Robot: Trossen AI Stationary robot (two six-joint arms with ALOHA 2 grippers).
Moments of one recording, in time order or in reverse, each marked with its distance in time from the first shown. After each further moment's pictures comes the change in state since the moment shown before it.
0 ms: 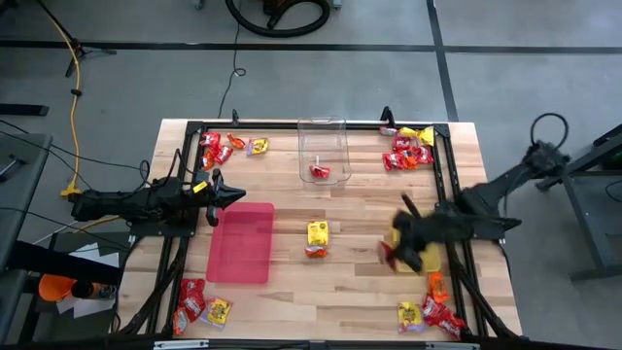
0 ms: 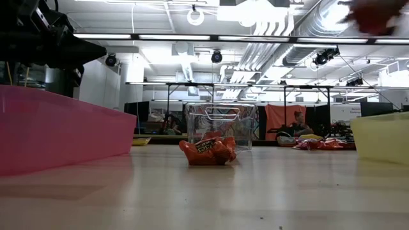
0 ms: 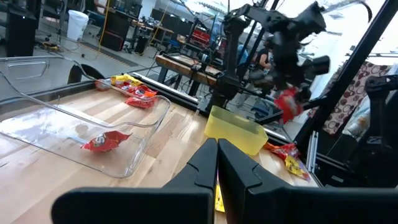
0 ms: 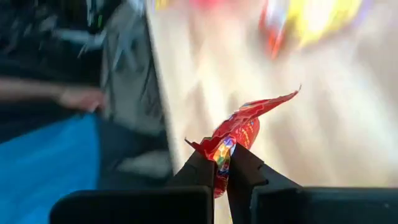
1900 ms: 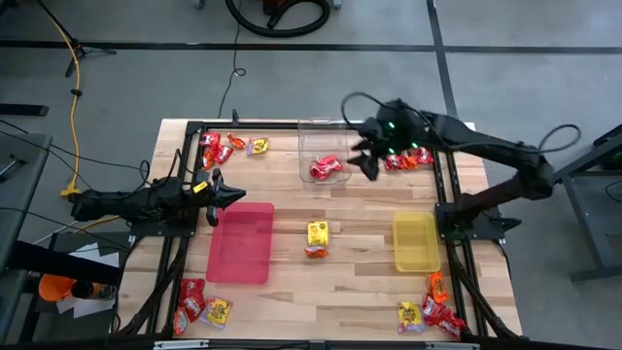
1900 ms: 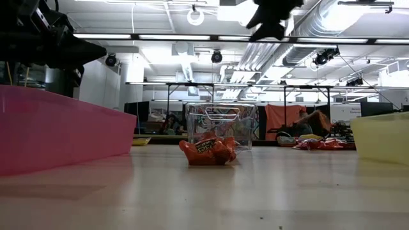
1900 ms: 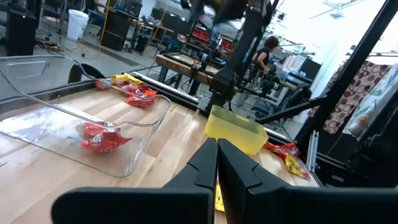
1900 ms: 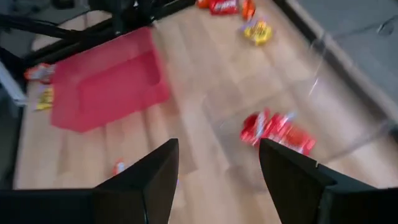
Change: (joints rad) left arm 0.000 0.003 0.000 0.008 0.000 0.000; right arm -0.765 0.272 0.458 -0.217 -0.184 -0.743
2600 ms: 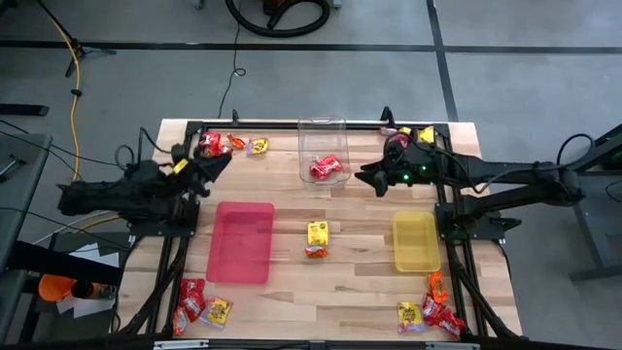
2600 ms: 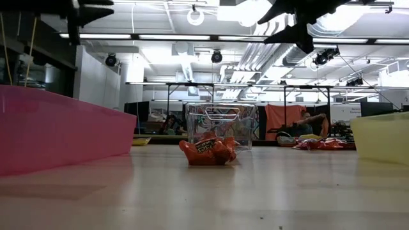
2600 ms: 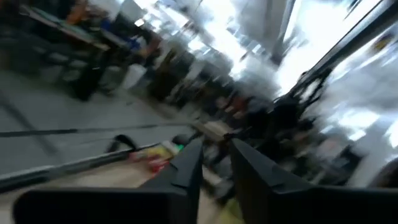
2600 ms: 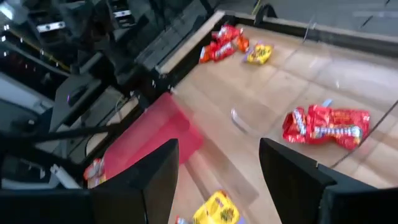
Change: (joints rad) left arm 0.006 0.275 0.380 0.024 -0.322 -0.076; right arm 0.190 -0.299 -0.472 0.500 0.275 0.528
